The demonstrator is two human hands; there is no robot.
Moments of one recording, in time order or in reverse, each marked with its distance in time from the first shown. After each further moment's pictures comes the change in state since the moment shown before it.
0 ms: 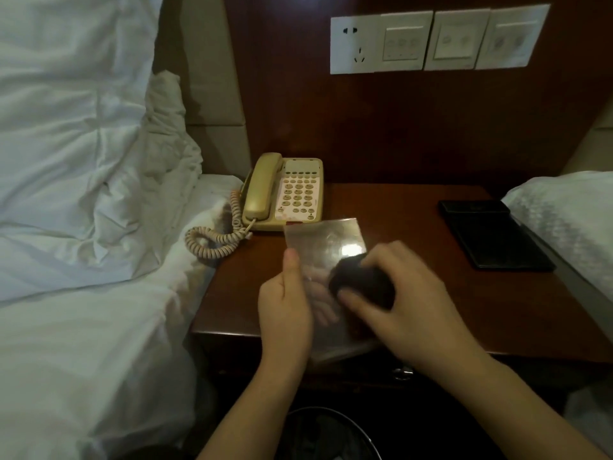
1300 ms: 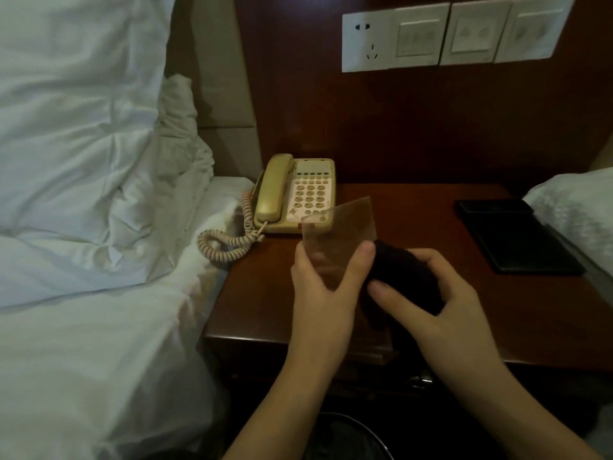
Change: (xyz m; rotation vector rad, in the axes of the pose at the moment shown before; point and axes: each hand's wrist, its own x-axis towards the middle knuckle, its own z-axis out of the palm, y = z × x) left_hand -0.001 0.018 0.012 0.030 -0.107 -0.091; right_hand -0.014 -0.014 -0.003 0.822 0.124 0.270
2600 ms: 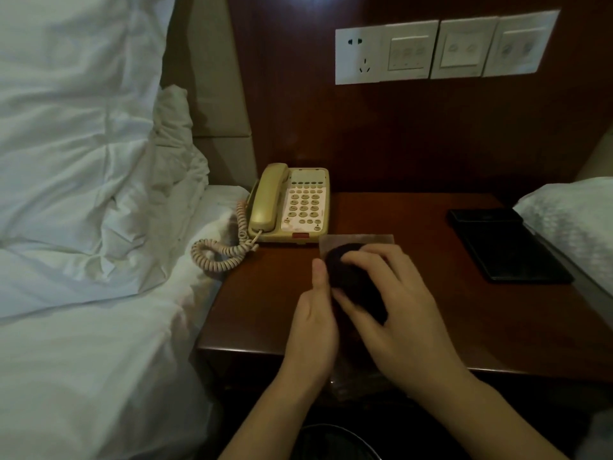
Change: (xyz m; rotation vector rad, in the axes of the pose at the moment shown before) left_hand -0.005 -0.002 0.000 -0.092 -0.110 -0.053; right_hand 0.021 0.019 0.017 -0.677 -0.035 -0.495
